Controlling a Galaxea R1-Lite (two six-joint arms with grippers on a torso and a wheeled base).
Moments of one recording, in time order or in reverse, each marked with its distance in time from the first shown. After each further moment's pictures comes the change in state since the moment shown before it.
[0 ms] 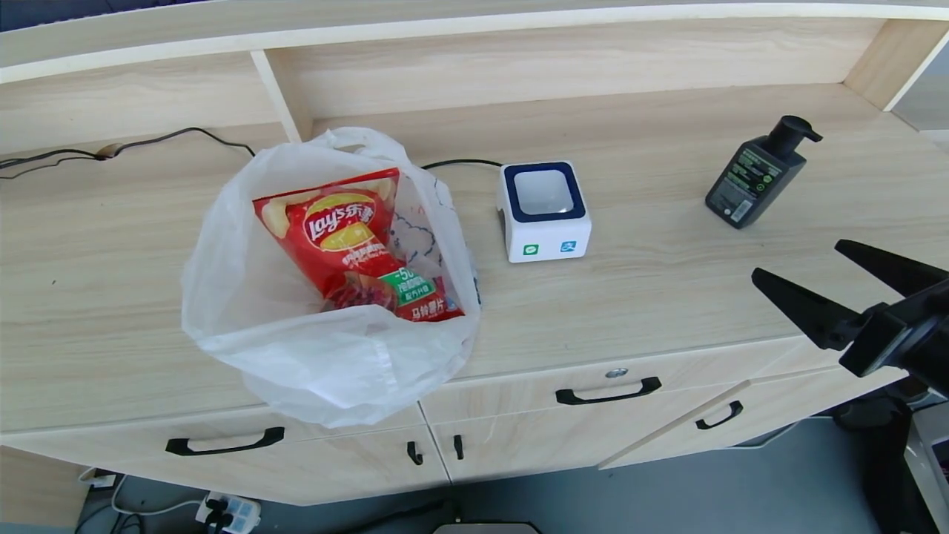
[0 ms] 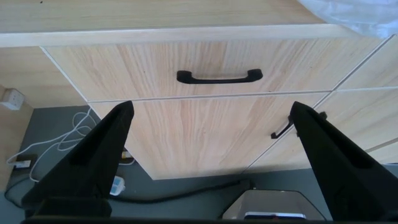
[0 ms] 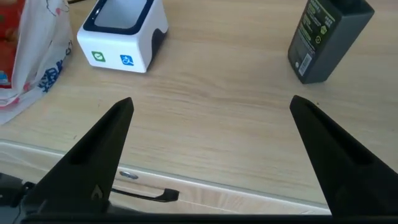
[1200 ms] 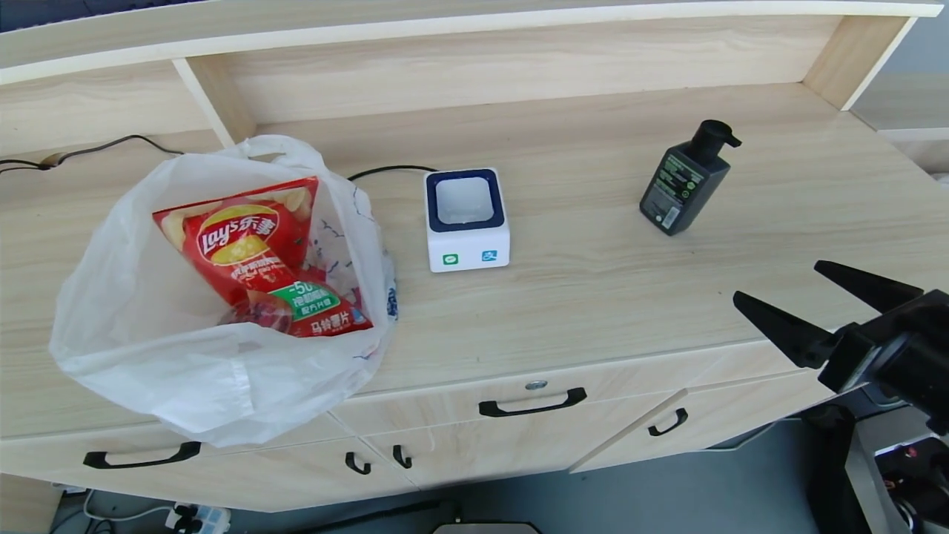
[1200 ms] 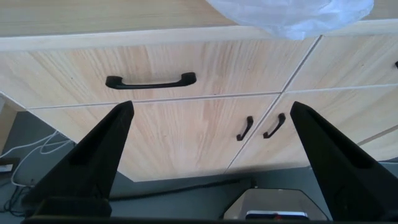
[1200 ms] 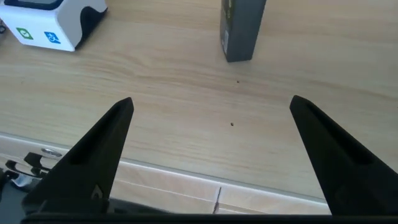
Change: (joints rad) left arm 0.000 0.000 0.000 0.004 -0.001 0.010; right arm 0.003 0.047 0.022 -0.020 0.001 -0.020
